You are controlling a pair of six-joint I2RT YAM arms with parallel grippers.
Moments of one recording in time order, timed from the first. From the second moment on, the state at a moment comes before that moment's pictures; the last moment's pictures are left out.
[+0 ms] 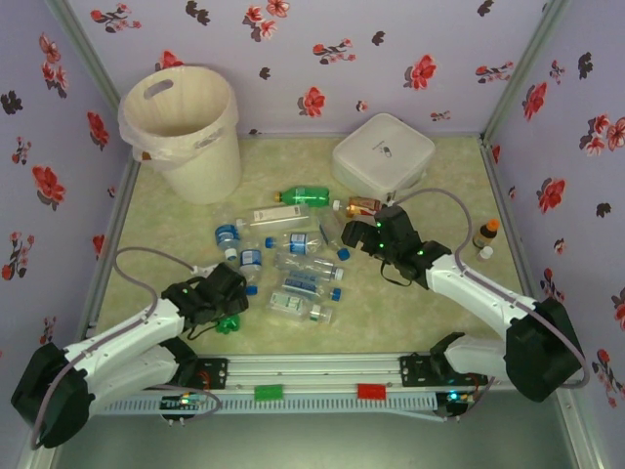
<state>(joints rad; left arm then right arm) -0.75 0.92 0.42 -0.72 -0.26 -1.01 0.59 1.21 0.72 -0.27 0.05 0.81</state>
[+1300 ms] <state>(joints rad) -0.47 1.17 1.10 -0.23 -0.30 -0.42 0.59 1.31 0.82 -0.34 0.06 0.77</state>
